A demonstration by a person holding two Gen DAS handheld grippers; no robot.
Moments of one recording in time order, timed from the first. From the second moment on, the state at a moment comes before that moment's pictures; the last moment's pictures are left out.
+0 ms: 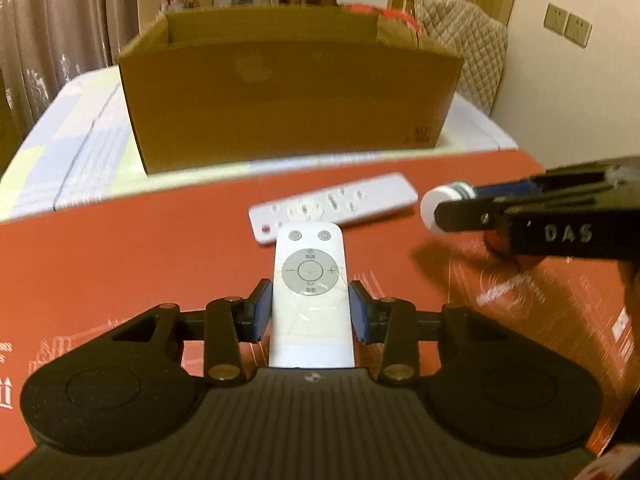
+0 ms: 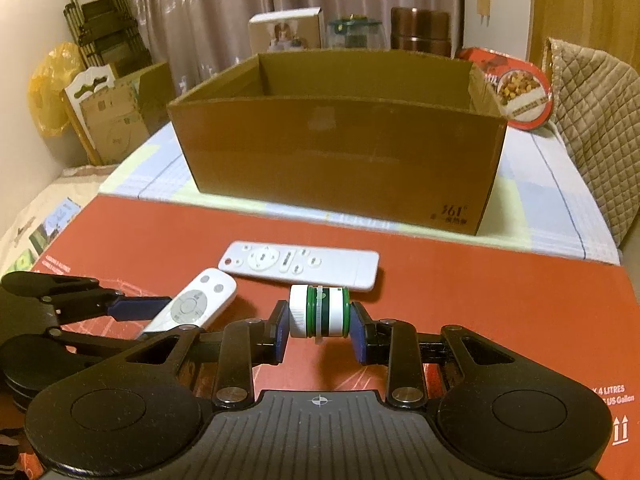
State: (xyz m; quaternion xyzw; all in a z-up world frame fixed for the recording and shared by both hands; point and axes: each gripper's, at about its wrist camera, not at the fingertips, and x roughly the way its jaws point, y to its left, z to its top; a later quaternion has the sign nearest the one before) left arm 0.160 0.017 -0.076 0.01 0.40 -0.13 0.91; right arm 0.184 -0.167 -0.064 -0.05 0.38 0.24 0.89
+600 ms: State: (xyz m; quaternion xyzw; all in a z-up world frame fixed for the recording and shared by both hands) left arm 0.243 0.027 0.046 0.00 0.30 -0.12 0.95; right arm 0.246 -0.174 0.022 0.00 0.23 0.18 0.96
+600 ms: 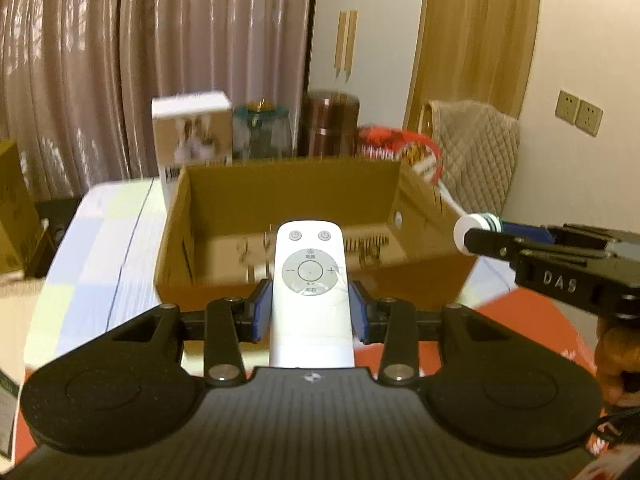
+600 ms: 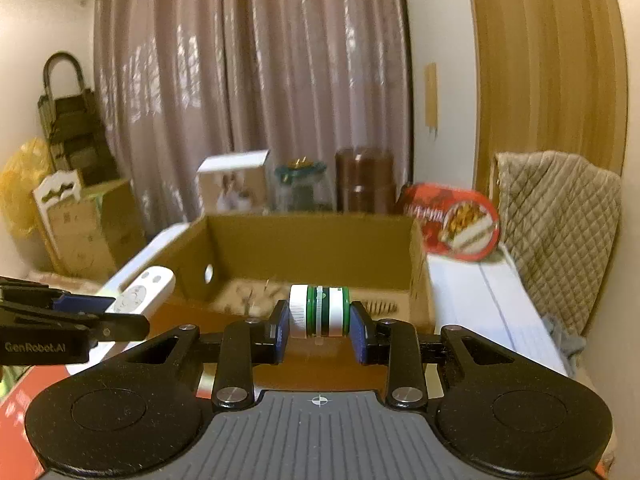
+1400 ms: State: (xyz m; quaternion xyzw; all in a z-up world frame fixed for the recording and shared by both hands) left arm 0.343 0.011 0.023 -0.02 0.34 -0.12 0.93; right arm 0.317 -0.182 -0.001 0.02 0.26 0.17 0.95
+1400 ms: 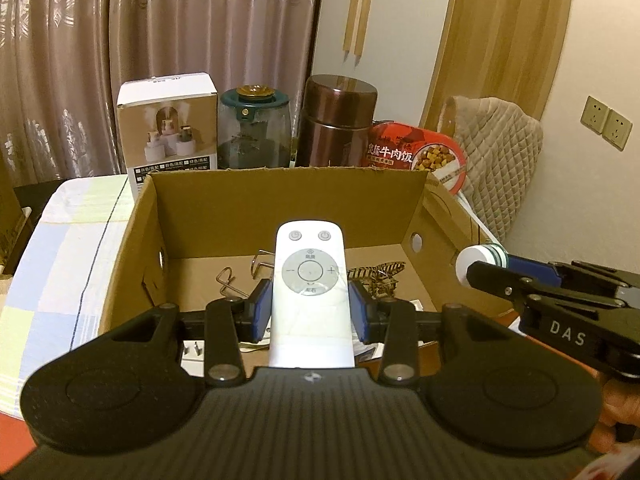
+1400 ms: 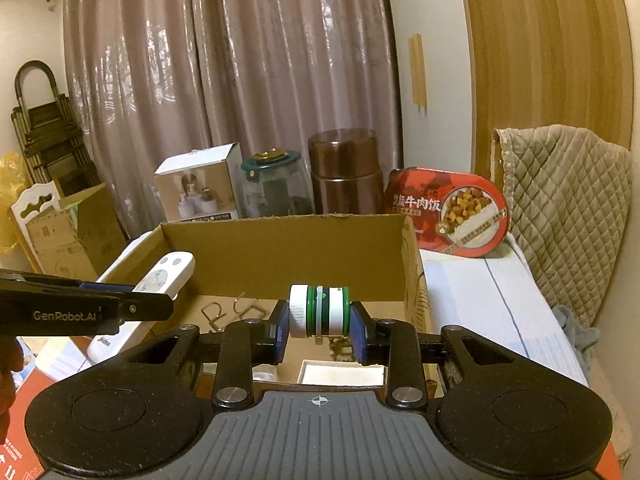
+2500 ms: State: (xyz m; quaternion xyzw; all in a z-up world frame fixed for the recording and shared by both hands) left arm 0.358 0.011 0.023 -0.03 0.32 -0.11 0.94; right arm 0.327 -0.183 -0.012 0.02 0.28 0.17 0.95
